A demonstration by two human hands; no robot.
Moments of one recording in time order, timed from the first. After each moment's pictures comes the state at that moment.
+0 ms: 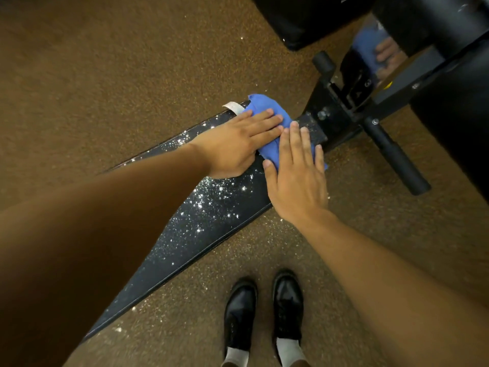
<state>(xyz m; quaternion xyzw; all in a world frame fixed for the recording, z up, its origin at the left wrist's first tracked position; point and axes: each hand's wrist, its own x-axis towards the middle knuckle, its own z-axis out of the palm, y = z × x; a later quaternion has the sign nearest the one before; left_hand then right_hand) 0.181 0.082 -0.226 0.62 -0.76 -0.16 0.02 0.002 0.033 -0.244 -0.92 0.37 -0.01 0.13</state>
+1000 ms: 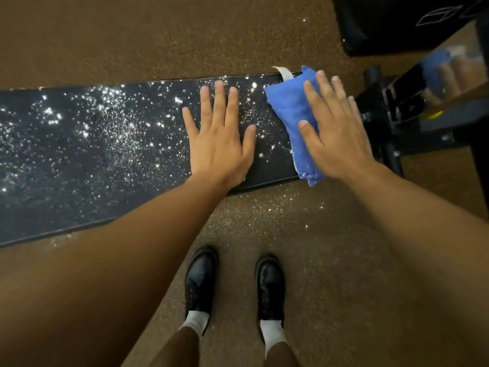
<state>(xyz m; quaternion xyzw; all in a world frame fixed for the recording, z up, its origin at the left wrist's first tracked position) 0.095 0.156 -0.240 0.96 -0.23 -0.08 0.11 0.020 -0.039 -0.225 -0.98 0.11 0.03 0.16</state>
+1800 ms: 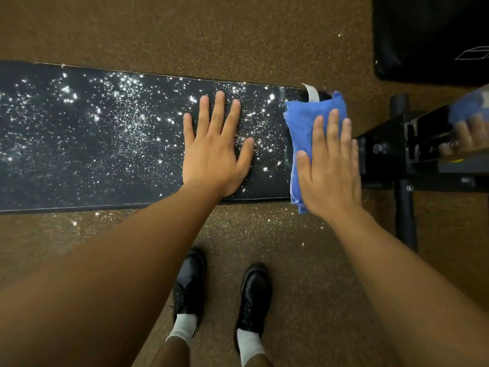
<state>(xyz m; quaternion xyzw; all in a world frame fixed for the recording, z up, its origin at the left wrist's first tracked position) 0.095 0.168 -0.253 0.97 -0.18 -0.08 0.11 0.013 -0.018 -0.243 -0.98 0.14 0.07 0.11</state>
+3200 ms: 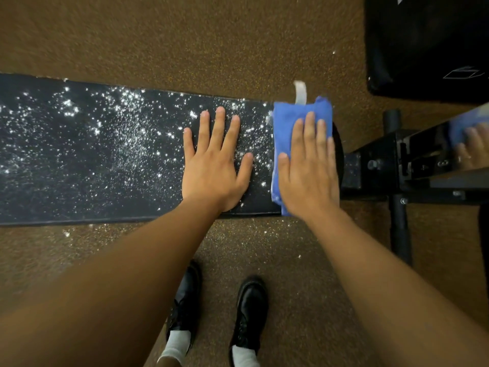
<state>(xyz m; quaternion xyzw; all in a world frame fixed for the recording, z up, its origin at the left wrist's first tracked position) 0.095 0.166 -0.253 0.98 -0.18 -0.08 0.10 0.043 0.004 -0.243 -0.99 0.13 0.05 0.08</state>
